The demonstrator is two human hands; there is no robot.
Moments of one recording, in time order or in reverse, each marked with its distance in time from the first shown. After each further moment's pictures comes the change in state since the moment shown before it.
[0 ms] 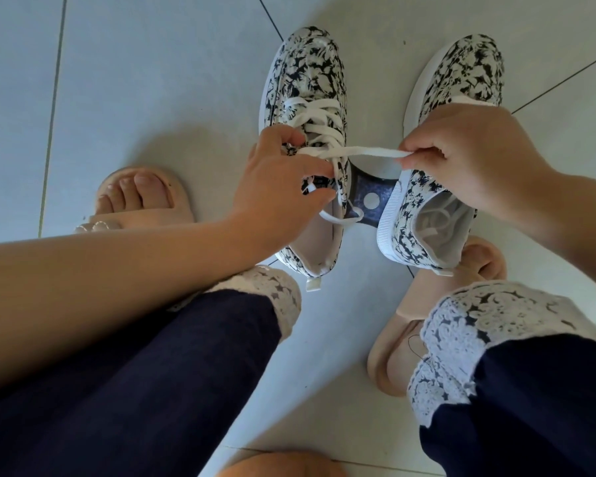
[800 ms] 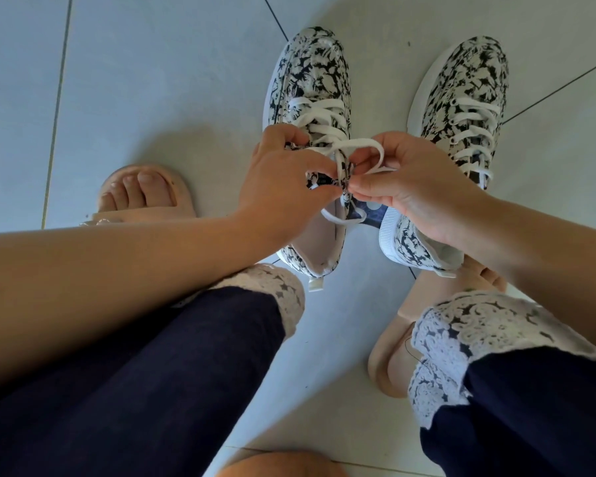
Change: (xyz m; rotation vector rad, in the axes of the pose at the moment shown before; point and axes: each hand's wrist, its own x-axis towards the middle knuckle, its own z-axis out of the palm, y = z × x) left_hand 0.004 0.004 0.002 -0.077 0.035 -0.037; right_hand 0.001 -0.050 0.023 1.328 -0.137 0.500
